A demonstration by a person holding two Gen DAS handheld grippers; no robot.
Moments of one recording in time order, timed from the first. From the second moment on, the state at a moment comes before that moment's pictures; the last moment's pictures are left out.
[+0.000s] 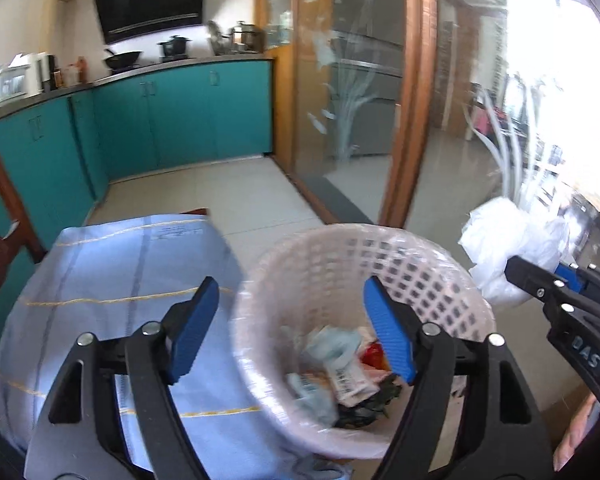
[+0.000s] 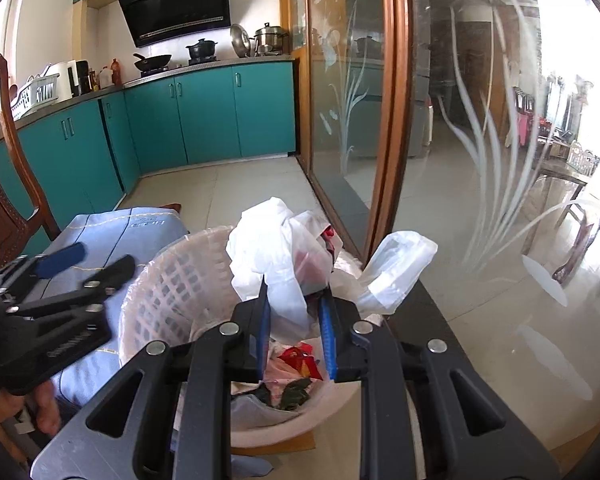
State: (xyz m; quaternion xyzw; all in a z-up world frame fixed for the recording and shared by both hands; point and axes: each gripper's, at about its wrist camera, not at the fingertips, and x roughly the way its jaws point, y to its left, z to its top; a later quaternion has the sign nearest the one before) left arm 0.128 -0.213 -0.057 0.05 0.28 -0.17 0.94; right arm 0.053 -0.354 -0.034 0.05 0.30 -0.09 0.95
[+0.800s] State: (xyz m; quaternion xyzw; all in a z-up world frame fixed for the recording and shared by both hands) left arm 0.035 -0.060 0.016 0.01 0.17 -0.02 0.98; right arm -0.003 -0.280 0.034 0.05 0.20 -0.07 0.98
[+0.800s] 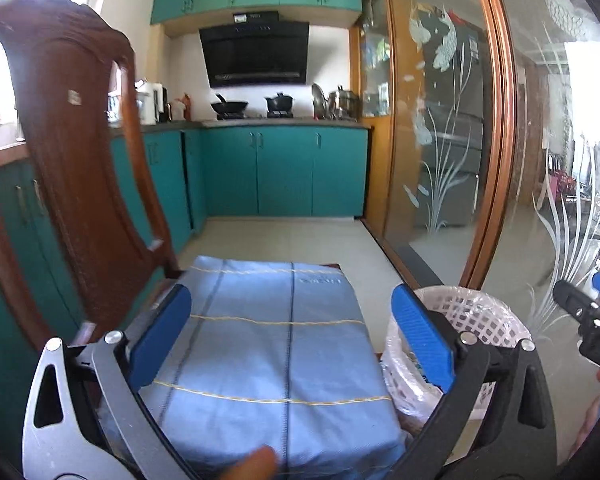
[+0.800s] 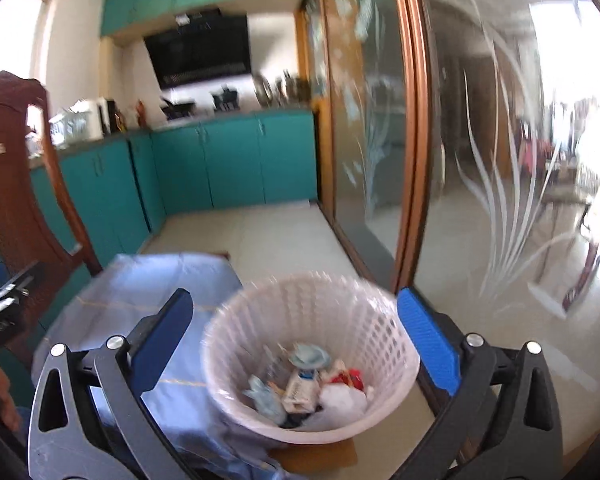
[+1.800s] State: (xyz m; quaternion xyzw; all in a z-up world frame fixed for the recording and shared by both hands) left arm -0.066 -0.019 0.042 0.03 0.16 0.00 0.99; right arm -0.094 -0.186 0.062 -0.04 0.13 -0.08 0.99
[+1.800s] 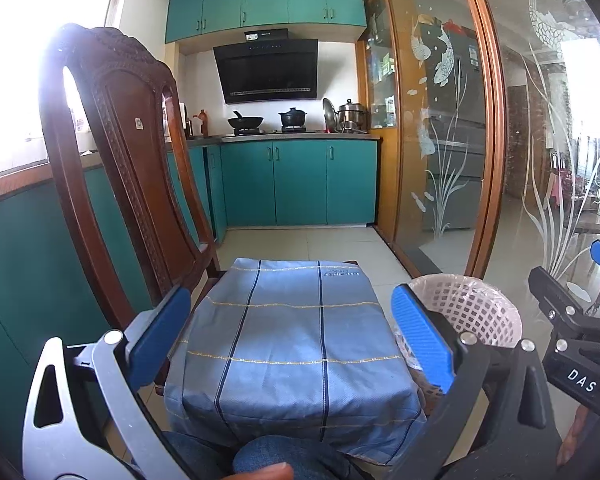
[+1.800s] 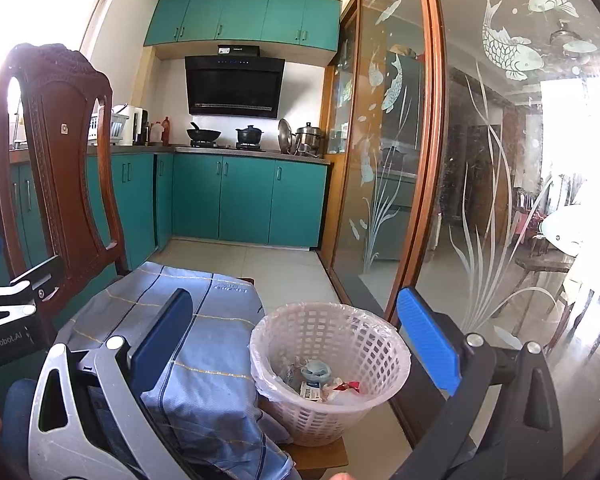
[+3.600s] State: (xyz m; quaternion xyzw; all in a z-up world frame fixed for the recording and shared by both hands) left arm -0.054 -0.024 0.031 0.03 0.18 0.00 0.98; right arm -0.072 -0.187 0.048 -0.04 0.16 -0.07 0.98
